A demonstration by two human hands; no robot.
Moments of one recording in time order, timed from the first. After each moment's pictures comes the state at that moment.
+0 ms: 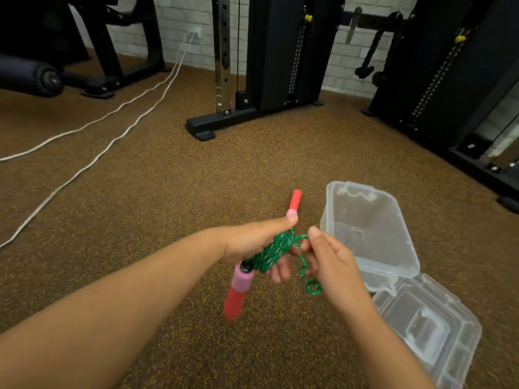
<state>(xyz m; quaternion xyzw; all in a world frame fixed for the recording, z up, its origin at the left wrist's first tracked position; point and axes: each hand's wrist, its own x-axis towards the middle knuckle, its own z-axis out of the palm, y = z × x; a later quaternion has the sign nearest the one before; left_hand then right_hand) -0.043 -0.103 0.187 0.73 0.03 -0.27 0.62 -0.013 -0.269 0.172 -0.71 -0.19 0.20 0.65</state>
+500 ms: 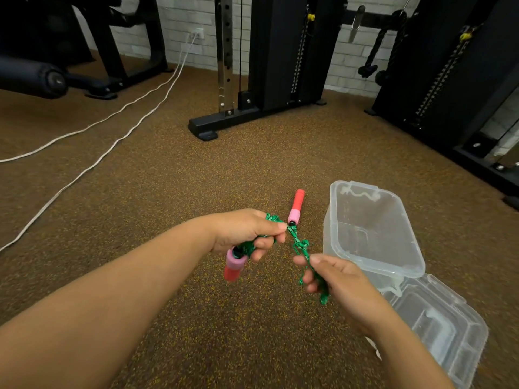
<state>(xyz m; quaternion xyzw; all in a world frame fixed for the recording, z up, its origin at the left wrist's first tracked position) -0.040 -0.078 0.187 0.74 0.05 -0.21 0.64 0.000 -0.290 0.144 -0.69 -0.17 0.33 0.61</state>
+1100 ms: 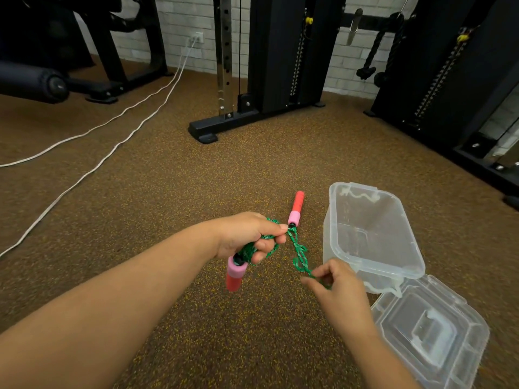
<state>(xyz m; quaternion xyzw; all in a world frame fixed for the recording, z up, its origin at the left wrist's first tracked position) -0.040 -0.086 0.189 0.70 0.12 -0.21 0.67 -0.002 -0.292 0.108 -0.89 -0.21 0.05 0.41</state>
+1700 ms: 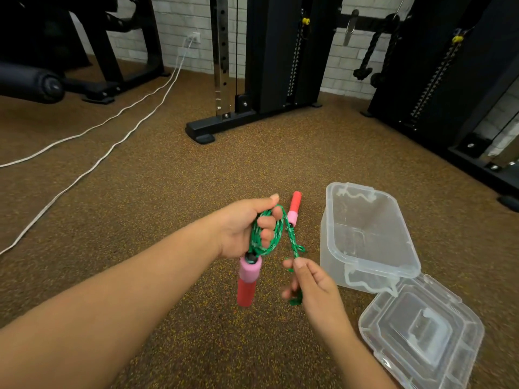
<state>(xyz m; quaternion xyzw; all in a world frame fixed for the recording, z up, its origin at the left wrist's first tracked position) -0.036 -0.094 0.206 0.51 0.19 -0.14 0.83 -0.028 -0.267 0.119 -0.70 -0.14 0.23 0.66</state>
